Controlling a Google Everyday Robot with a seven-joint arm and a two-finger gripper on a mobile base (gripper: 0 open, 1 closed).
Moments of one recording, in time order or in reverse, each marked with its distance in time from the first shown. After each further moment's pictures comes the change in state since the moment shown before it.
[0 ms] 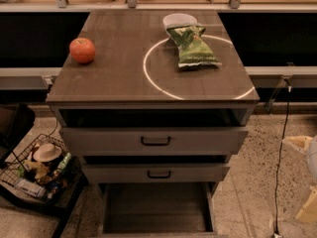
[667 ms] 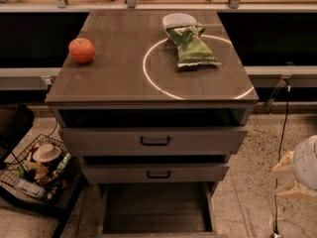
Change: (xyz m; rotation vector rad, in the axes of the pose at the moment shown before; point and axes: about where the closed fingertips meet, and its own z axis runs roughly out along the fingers) arm 0.006 0.003 0.041 -0.055 0.009 -0.006
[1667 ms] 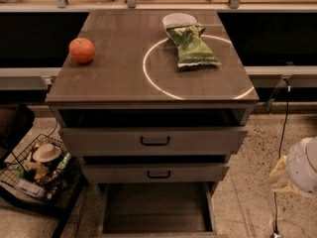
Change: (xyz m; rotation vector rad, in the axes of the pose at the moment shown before) arm -0.007 0.001 0.009 0.003 0.016 -0.008
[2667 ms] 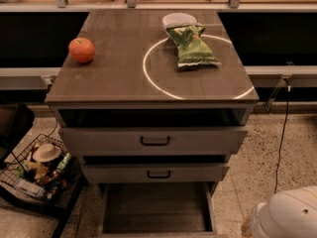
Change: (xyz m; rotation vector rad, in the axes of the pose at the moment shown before) arm 0.039 0.070 0.225 -0.074 0.021 0.005
